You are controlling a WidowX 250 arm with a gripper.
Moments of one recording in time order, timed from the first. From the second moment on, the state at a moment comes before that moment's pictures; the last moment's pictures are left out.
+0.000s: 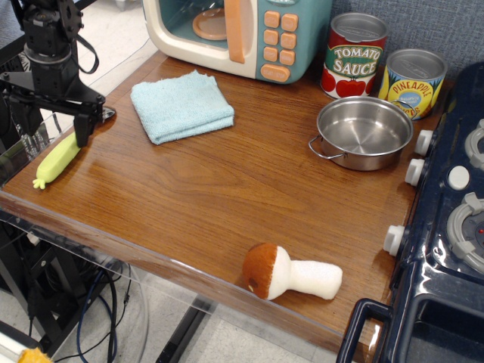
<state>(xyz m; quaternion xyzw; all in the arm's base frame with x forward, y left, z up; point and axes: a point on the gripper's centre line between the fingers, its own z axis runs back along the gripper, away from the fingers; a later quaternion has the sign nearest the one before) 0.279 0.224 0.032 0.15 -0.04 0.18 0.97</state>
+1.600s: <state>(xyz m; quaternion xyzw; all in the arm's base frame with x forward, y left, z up) 0.294 0.202 0.050 0.04 -0.04 0.20 0.98</state>
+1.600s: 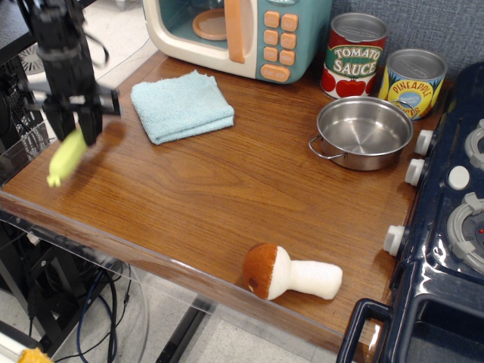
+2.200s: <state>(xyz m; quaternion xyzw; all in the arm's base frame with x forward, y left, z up) 0.322 0.120 0.099 -0.06 -0.08 0.15 0.98</state>
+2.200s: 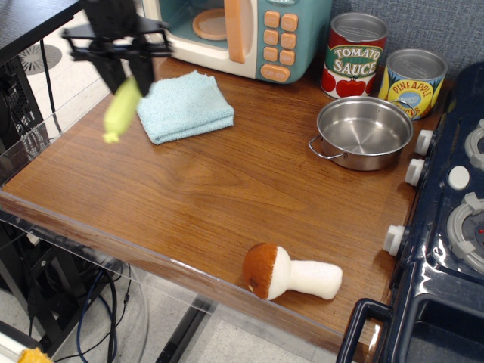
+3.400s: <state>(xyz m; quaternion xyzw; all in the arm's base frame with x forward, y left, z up) 0.409 0.027 0.027 -0.03 -0.02 0.09 0.99</state>
